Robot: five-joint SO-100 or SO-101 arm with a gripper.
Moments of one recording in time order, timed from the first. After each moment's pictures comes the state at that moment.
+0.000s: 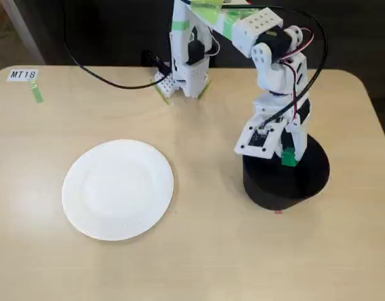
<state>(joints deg) -36.7 88.0 95.4 51.0 -20.8</state>
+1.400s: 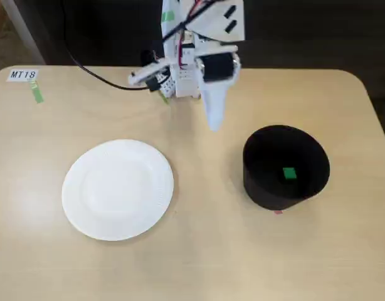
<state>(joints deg) -4.5 122.4 98.9 70.1 -2.1</state>
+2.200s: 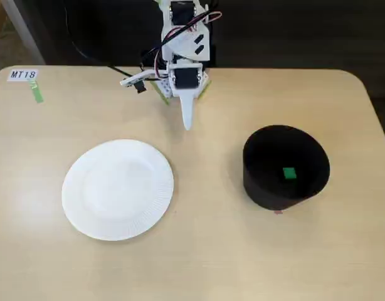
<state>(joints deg) -2.0 173.1 158.4 59.4 0.4</state>
